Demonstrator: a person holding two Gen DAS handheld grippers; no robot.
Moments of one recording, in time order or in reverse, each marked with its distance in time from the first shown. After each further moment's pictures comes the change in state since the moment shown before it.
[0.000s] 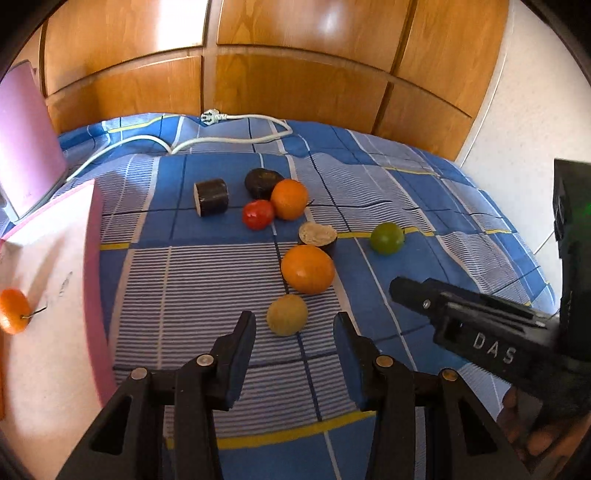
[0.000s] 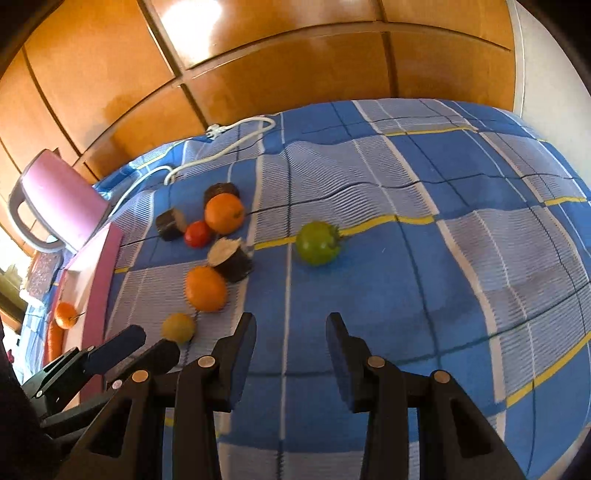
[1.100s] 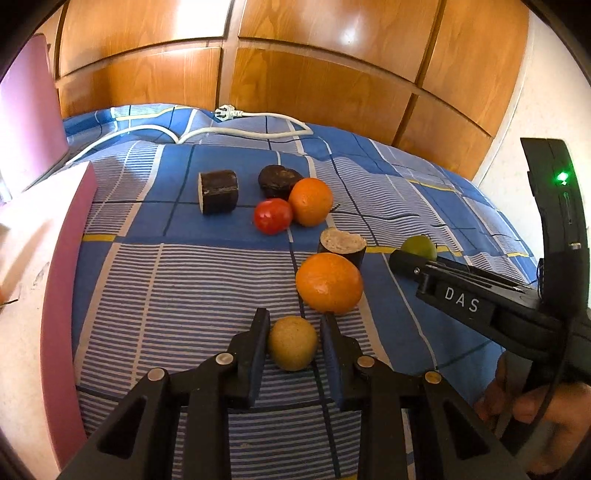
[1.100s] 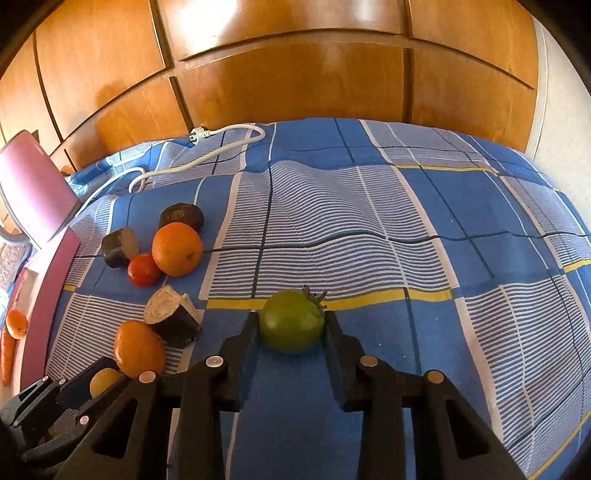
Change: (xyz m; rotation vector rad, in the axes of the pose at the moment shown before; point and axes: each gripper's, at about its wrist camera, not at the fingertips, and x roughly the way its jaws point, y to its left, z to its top) left arm 0.035 0.009 -0.003 -0.071 -0.069 0.022; right arm 0.051 -0.004 0.031 -0.119 -0.066 -0.085
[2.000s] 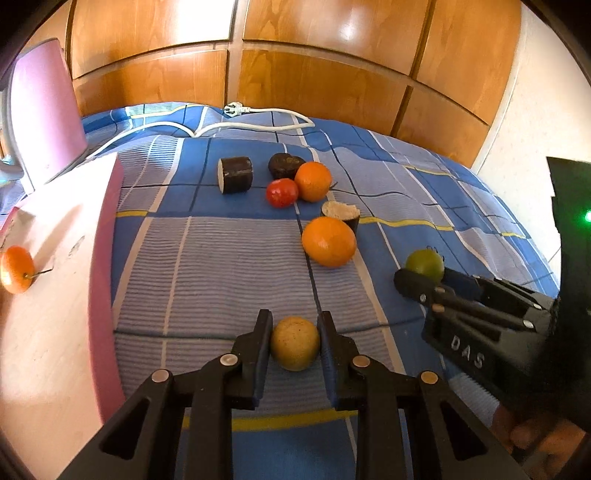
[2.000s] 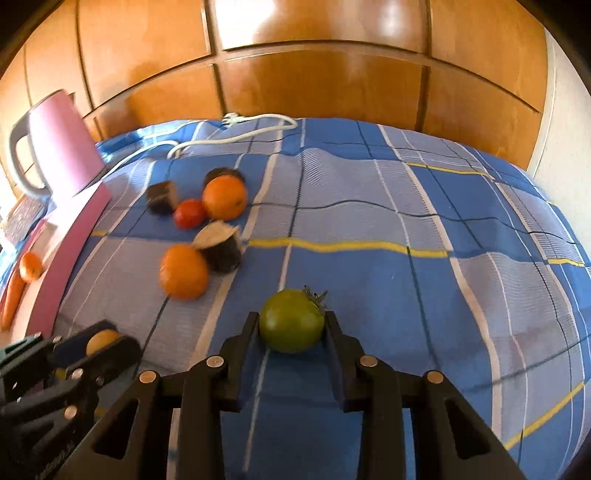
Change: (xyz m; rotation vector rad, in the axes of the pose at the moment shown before) left arm -0.035 0.000 -0.024 0.019 0.031 0.034; right arm -0.036 0.024 -0.042 -0.109 -0.002 0.009
